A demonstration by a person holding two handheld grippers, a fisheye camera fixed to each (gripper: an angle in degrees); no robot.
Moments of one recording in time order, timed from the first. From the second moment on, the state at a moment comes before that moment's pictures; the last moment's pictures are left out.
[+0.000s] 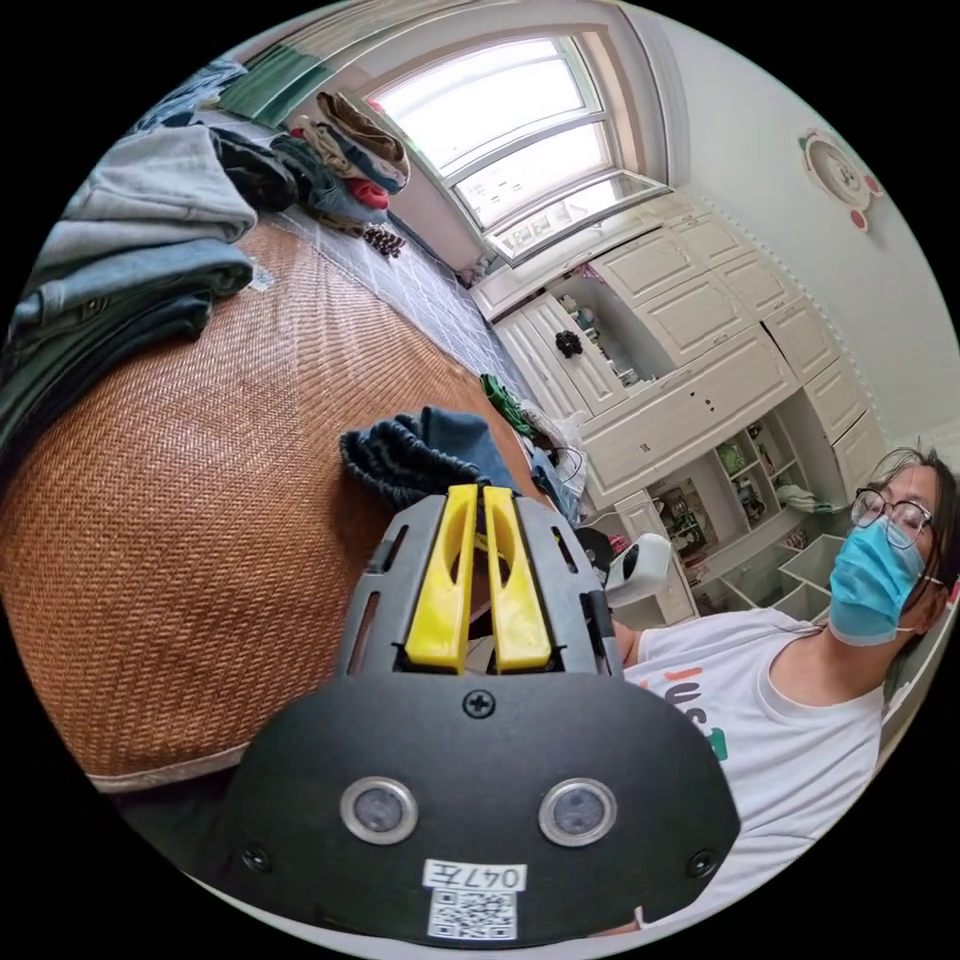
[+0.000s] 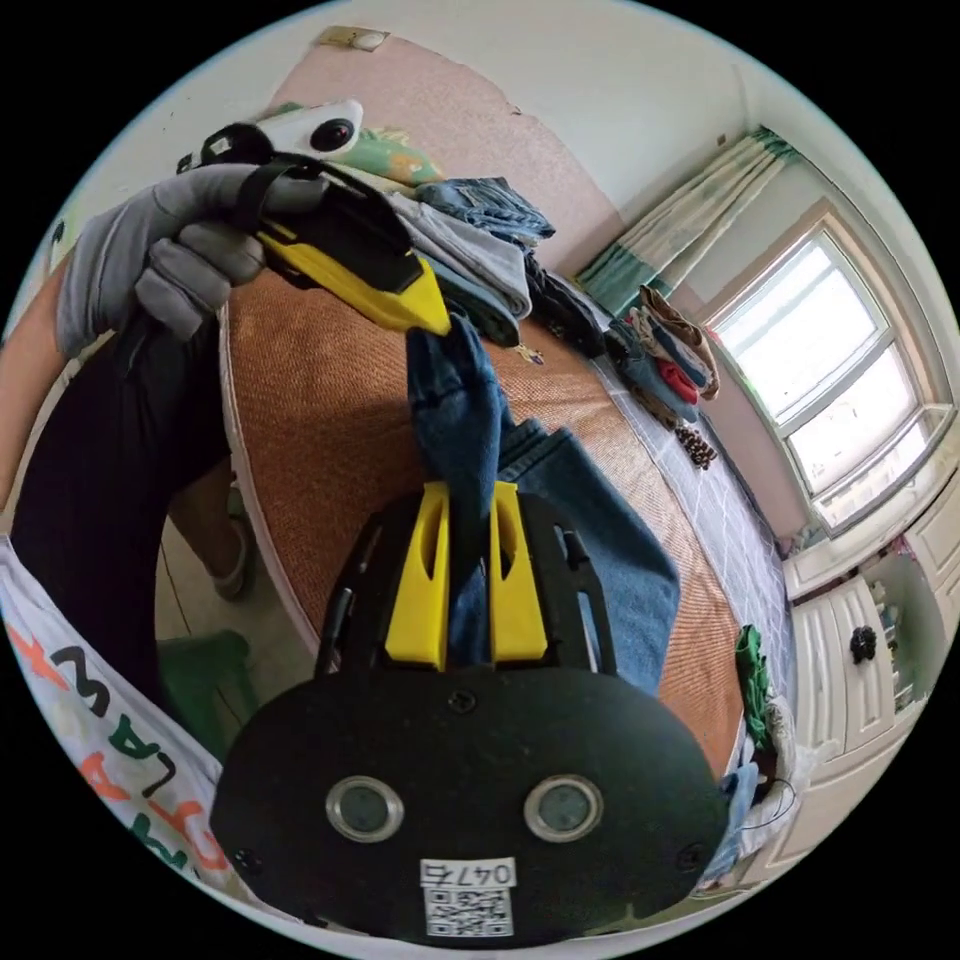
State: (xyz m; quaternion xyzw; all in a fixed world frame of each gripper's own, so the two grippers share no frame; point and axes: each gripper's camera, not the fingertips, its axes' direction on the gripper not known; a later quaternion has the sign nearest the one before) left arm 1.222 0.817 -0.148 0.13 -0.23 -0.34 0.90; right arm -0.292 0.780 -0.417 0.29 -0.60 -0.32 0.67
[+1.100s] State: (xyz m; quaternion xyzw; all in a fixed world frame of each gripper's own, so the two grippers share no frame) left arm 1.171 0.720 -0.033 -0.05 -0.26 -0.34 0.90; right arm -0.165 1.046 0.528 0.00 -0.77 0.34 0.54
